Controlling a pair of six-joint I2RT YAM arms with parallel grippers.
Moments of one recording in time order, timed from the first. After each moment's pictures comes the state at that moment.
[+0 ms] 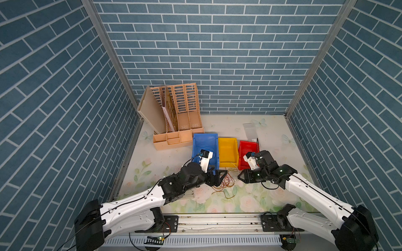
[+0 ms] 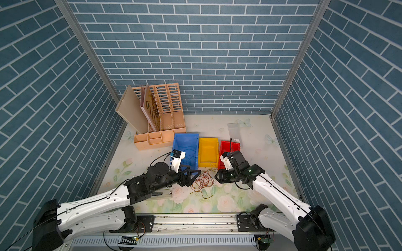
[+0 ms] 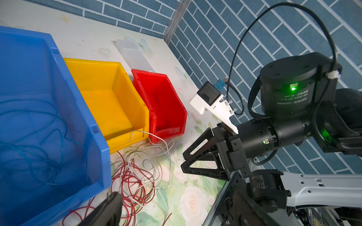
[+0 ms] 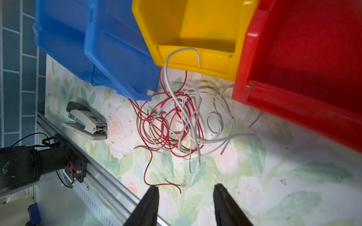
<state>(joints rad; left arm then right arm) -1.03 0.99 0.61 0.04 -0.01 -0.66 0.62 1.04 0.67 -0.62 -0.35 0.45</state>
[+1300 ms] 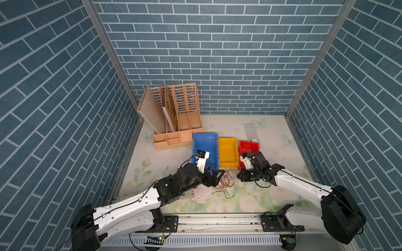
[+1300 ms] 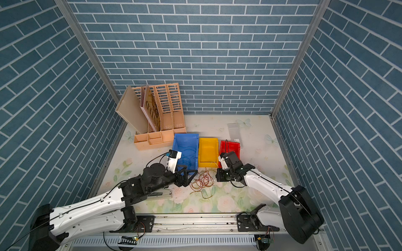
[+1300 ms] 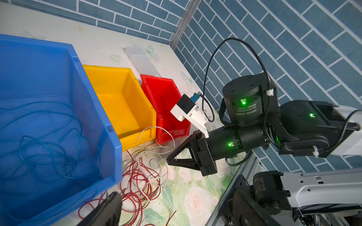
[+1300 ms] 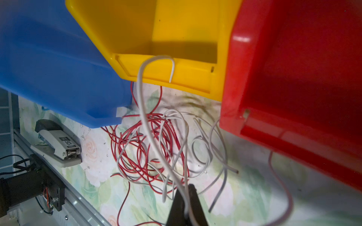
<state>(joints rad) -1.03 0.92 0.61 -0.04 -0.06 -0.65 0.64 1.22 0.61 -0.41 -0.31 0.49</state>
